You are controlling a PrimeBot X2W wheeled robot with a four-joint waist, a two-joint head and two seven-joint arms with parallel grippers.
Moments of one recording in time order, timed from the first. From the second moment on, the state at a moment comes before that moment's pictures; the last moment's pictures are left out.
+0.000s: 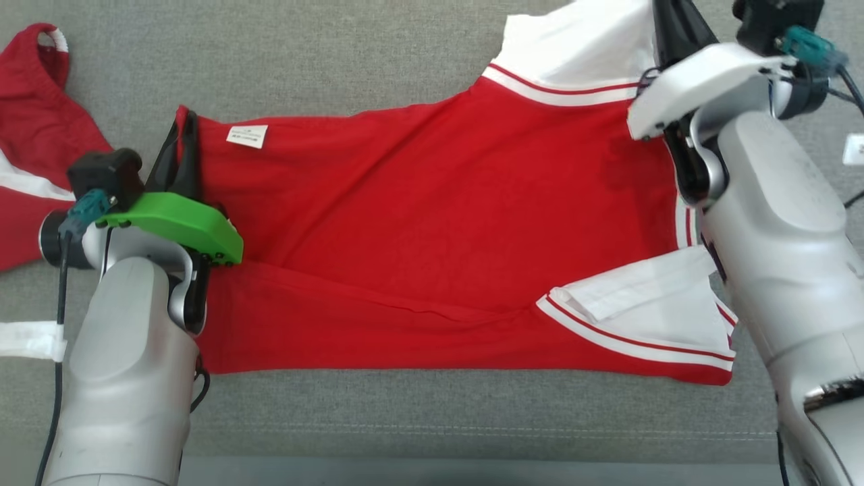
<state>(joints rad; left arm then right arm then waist) -0.73 0.14 -0.10 0.79 -0.29 -0.13 -0.26 -1.02 -0.14 0.22 0.85 0.38 0.13 -0.26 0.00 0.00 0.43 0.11</state>
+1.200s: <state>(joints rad) -0.41 0.24 -0.13 0.62 -0.48 -0.13 -0.26 -0.44 -0.47 0.56 0.24 1.04 0.13 -0.26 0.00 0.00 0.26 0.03</state>
